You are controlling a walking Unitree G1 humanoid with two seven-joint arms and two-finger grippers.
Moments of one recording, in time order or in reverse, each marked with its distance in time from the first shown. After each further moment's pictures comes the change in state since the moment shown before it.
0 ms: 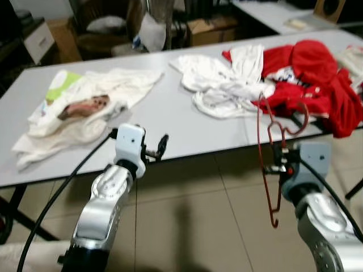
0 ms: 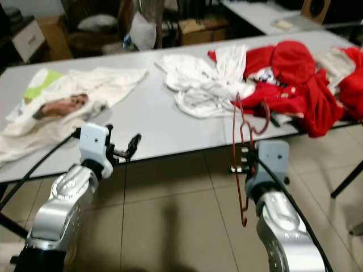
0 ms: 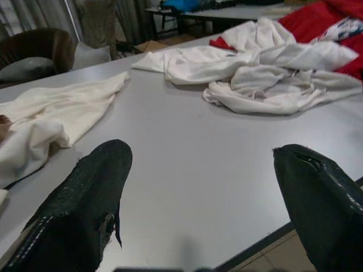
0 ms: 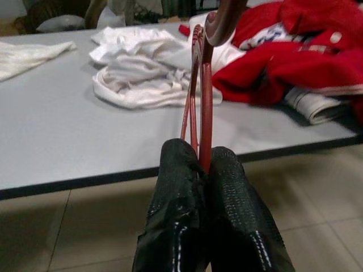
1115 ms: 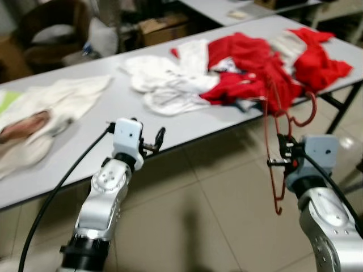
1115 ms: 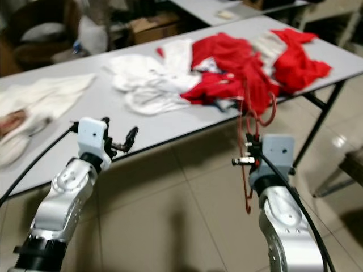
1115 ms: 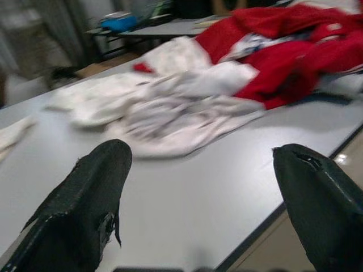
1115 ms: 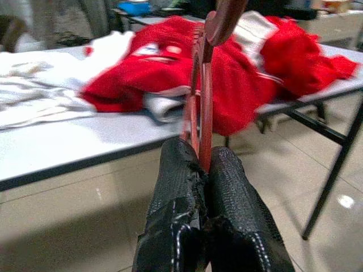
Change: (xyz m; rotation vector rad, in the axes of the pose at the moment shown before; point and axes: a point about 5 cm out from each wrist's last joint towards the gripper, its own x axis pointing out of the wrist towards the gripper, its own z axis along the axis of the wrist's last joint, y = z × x) left arm 0.013 0.004 0.004 0.021 -0.054 0.016; right arm 0.006 -0.006 0.010 -0.051 -0.104 -0.033
